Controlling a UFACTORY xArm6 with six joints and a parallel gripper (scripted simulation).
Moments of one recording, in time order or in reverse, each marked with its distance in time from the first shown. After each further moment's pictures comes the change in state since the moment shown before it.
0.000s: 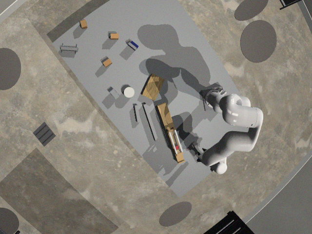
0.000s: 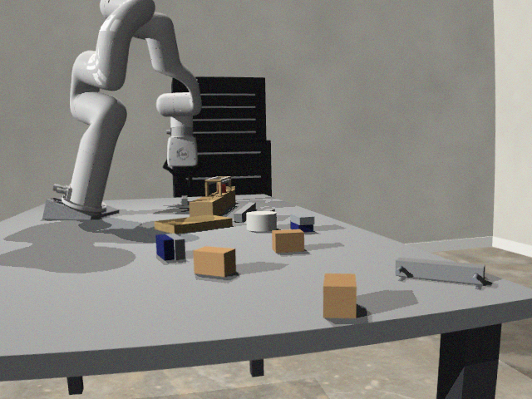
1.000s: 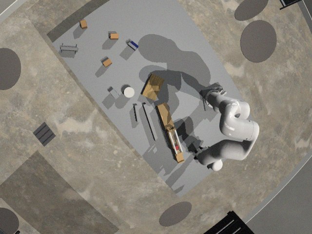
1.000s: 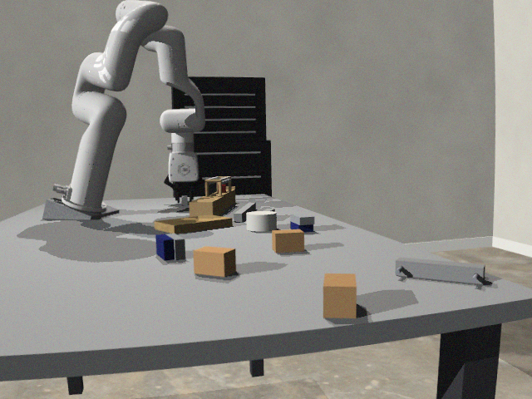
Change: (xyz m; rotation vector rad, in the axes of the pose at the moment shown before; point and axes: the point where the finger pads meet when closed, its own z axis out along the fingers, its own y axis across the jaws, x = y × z) arm 0.003 0.003 0.052 -0.006 0.002 0.001
